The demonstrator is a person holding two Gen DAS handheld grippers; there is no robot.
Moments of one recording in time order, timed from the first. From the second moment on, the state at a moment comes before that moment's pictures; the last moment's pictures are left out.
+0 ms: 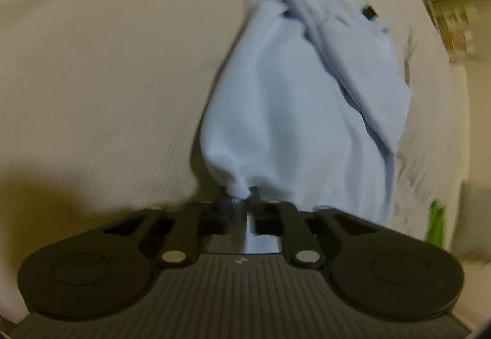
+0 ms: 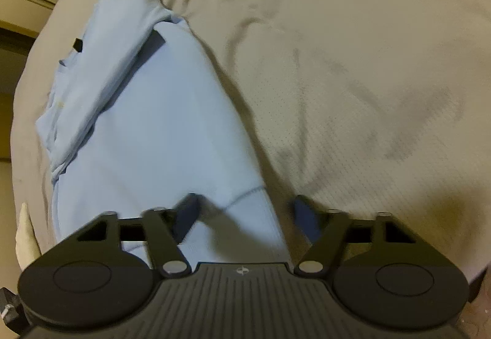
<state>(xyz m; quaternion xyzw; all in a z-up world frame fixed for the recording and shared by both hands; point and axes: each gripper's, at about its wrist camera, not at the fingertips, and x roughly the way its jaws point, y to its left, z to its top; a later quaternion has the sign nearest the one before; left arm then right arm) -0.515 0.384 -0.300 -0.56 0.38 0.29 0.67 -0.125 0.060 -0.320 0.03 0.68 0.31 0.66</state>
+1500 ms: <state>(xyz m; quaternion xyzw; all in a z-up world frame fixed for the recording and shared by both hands) -0.541 0.216 -0.225 -0.29 0.50 0.42 0.70 -0.202 0.010 -0.273 -0.18 0.57 0.45 0.66</state>
